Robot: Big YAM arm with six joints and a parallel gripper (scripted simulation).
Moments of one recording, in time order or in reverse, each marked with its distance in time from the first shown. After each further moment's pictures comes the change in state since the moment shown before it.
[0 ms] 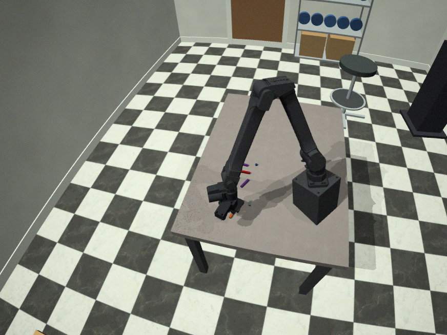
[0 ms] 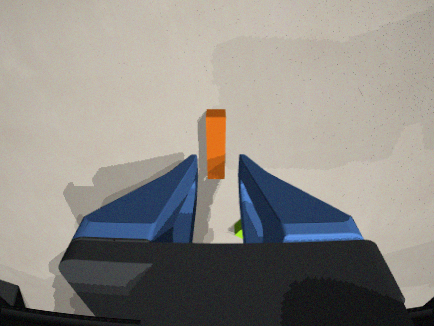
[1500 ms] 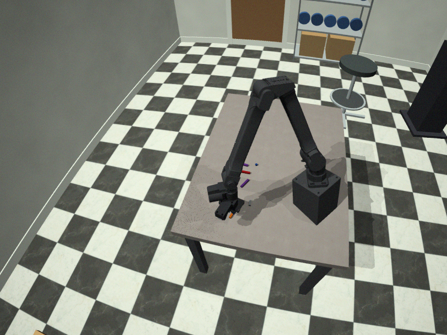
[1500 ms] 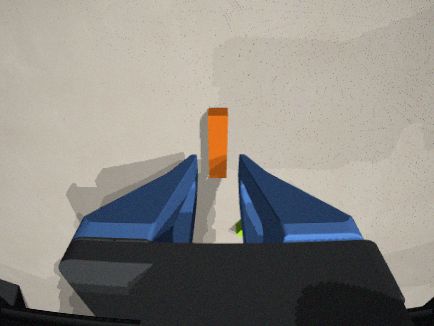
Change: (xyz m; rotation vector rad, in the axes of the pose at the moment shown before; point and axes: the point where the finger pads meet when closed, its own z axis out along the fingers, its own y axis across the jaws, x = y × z) arm 0.001 0.001 0.000 -0.001 0.001 0.000
